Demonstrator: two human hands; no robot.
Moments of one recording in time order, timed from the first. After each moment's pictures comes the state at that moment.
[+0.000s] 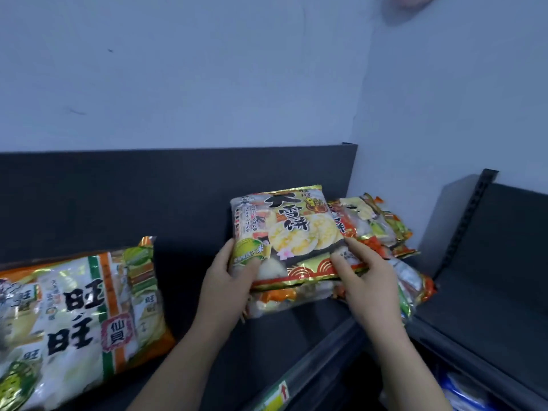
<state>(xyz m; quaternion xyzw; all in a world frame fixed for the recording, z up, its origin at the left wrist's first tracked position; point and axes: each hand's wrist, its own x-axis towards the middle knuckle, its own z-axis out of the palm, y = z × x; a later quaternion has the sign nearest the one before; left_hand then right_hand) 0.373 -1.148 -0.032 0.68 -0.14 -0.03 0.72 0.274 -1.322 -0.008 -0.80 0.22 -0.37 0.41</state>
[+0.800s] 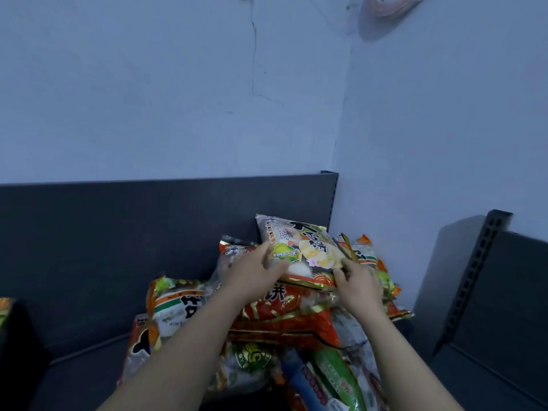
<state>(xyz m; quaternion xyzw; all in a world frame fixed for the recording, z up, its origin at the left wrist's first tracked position) 0.477 -1.405 0.016 0.92 -0.22 -0.01 0.33 0.413 -1.605 -0.019 -0.90 0.28 -0.25 0.23</state>
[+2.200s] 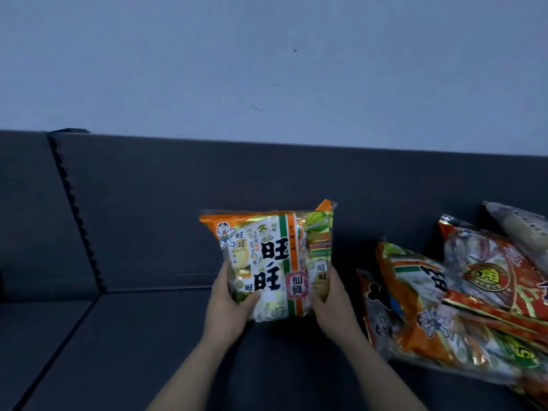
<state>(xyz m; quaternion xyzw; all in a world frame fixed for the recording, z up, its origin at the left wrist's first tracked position) 0.434 -0.993 -0.132 0.79 0.08 0.14 0.60 0.465 -1.193 -0.121 -0.85 -0.05 -0.07 0.52</state>
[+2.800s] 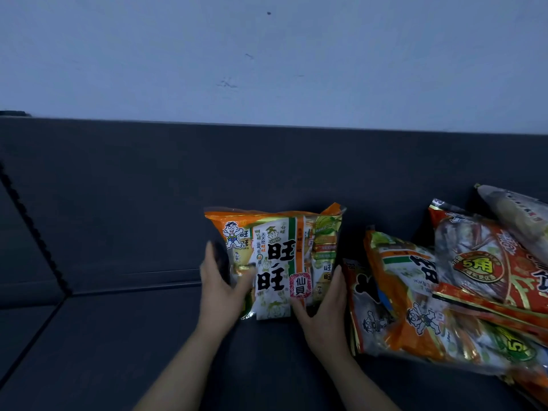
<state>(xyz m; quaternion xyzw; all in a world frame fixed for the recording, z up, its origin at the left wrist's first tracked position) 0.473 -1.016 -0.138 0.79 0.07 0.19 0.58 0.471 -1.205 -0.181 -0.87 0.00 -0.16 0.47</state>
